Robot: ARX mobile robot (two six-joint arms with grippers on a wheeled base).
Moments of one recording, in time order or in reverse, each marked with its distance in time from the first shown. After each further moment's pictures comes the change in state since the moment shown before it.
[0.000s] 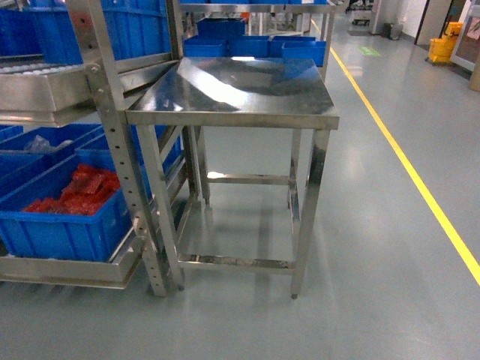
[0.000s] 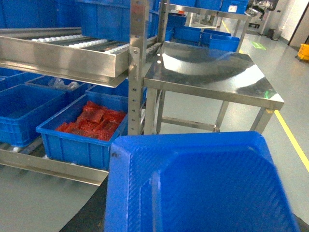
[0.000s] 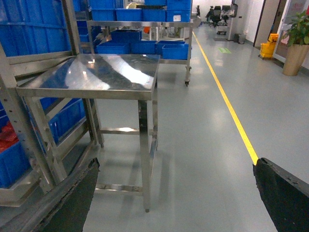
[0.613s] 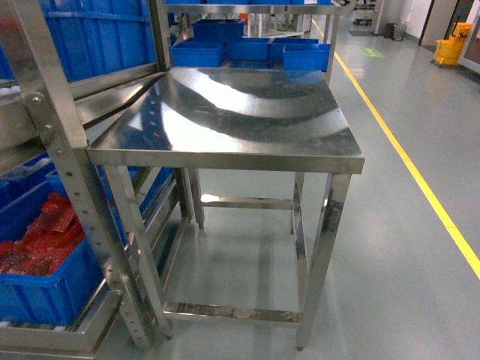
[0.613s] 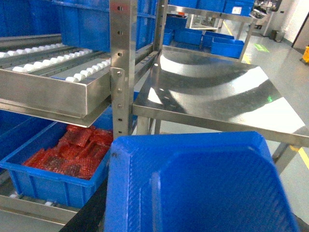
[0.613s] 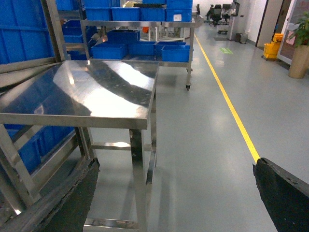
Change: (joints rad) left arm 0.000 0.000 0.000 0.004 0.001 0.000; right arm 0.000 0.000 0.000 0.002 0.000 0.000
